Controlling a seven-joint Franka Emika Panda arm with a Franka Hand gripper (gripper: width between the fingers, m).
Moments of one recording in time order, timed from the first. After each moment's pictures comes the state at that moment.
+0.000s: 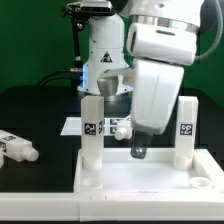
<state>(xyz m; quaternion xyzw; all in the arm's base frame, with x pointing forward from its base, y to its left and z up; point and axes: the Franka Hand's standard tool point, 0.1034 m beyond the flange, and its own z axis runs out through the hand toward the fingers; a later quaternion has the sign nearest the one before) 0.641 0.015 0.087 0.75 0.66 -0.01 0.10</state>
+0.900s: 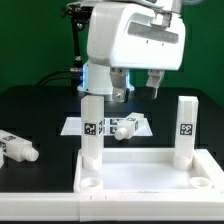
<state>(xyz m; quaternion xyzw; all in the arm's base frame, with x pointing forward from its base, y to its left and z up) 0.598 0.018 0.142 0.92 0.39 0.03 0.08</state>
